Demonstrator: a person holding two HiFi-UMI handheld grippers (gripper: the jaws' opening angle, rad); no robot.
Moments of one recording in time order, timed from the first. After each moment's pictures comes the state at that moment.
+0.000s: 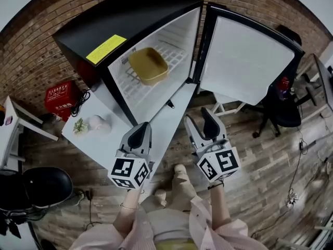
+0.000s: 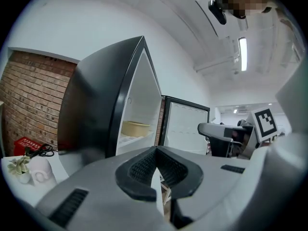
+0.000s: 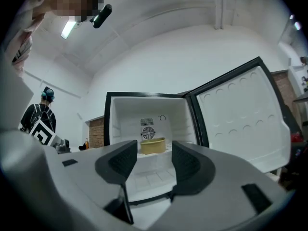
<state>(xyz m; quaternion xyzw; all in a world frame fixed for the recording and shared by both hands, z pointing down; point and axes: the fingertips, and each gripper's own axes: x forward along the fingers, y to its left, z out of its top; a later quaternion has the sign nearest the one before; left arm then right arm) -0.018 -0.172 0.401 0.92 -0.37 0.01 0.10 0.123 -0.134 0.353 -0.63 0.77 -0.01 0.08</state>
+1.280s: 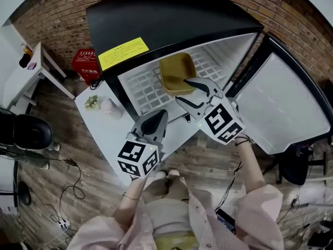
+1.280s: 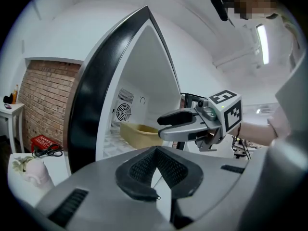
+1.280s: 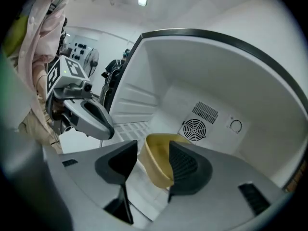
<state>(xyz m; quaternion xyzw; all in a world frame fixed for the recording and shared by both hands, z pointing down) 0.016 -0.249 0.384 0.87 -0.47 0.00 0.13 0.053 -0.301 0.357 -0.24 0.91 0.19 -0.28</state>
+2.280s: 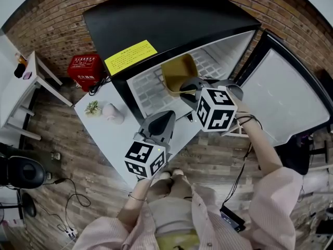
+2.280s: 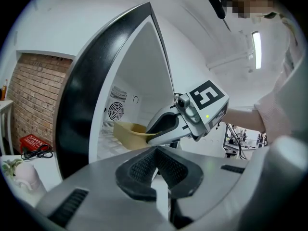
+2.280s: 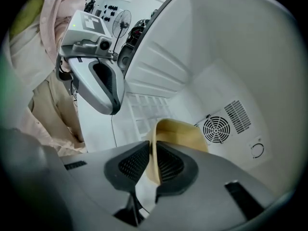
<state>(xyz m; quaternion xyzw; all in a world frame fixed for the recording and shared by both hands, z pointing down) 0.022 -0.247 0.383 0.90 -0.43 0.01 0.13 0.042 -0.306 0.400 -0.11 0.82 0.27 -0.49</state>
